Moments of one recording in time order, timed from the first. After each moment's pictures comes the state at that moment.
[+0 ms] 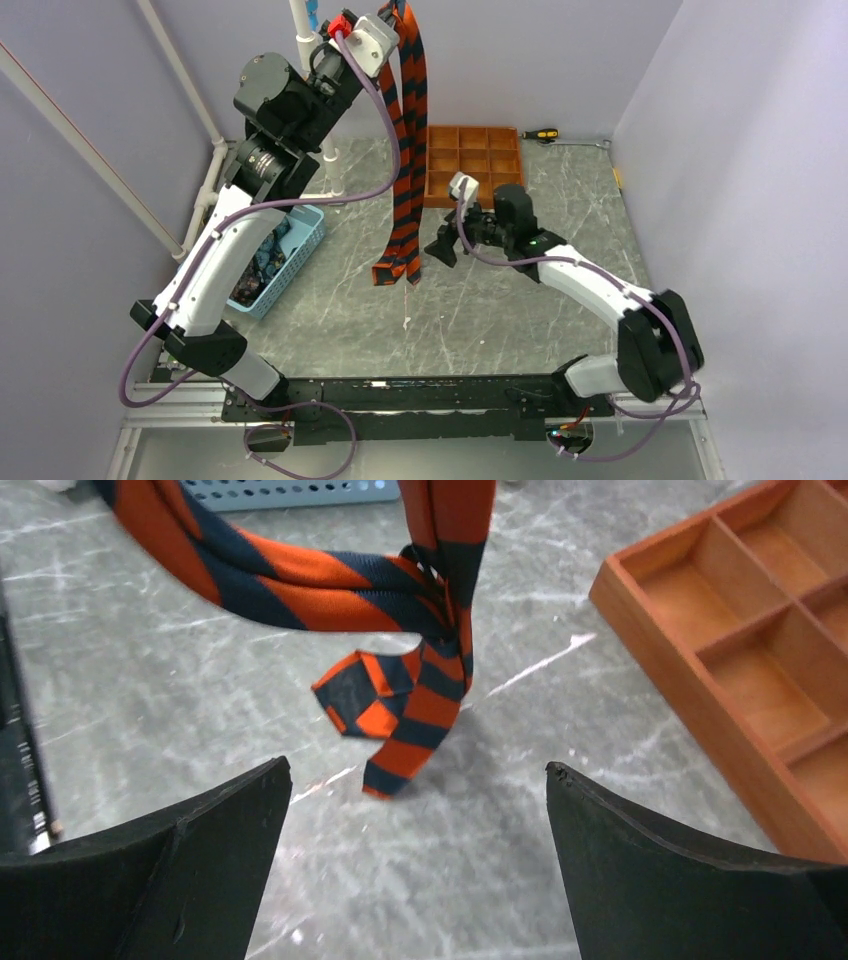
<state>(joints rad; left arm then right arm) -0.65 1.55 2.07 -0.06 0.05 0.53 0.49 1.32 0.87 0.04 -0.56 -0.14</state>
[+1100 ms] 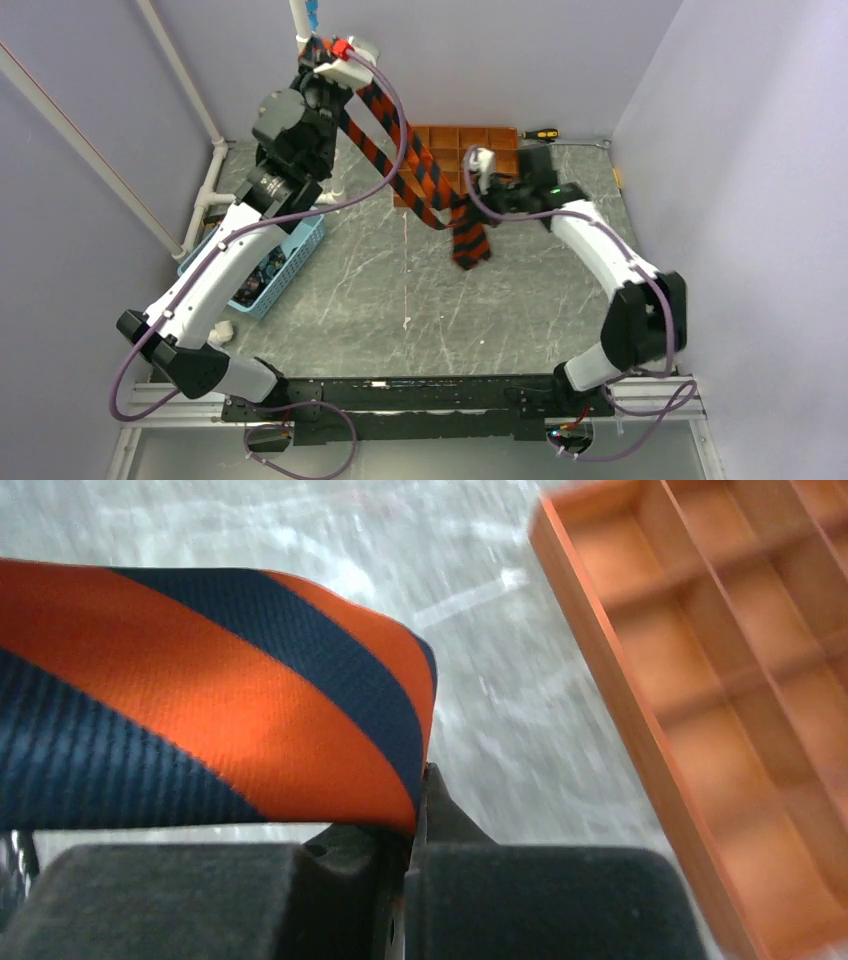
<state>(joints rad) -0.63 1.43 1.77 0.07 -0.52 0.74 0.34 1.55 1.20 -0.33 -0.72 -0.46</state>
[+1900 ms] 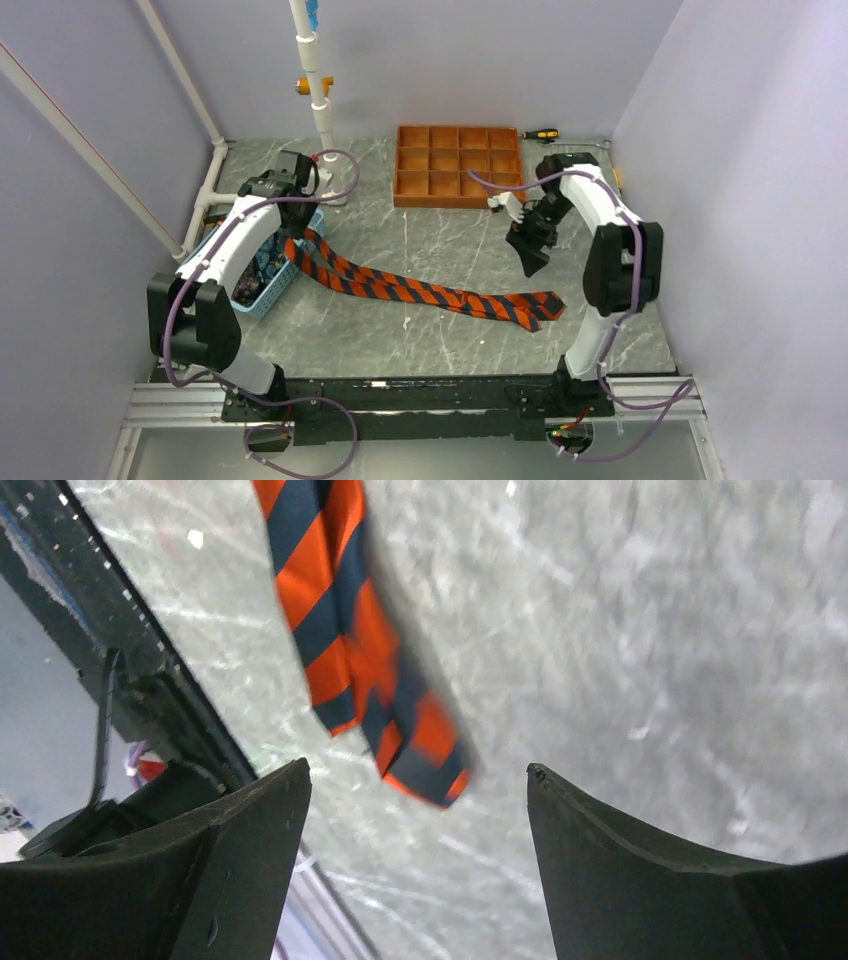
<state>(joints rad) -0.24 1.52 1.29 -0.84 -0.22 0.23 0.09 1.89 1.55 -1.42 -0.41 -1.09</state>
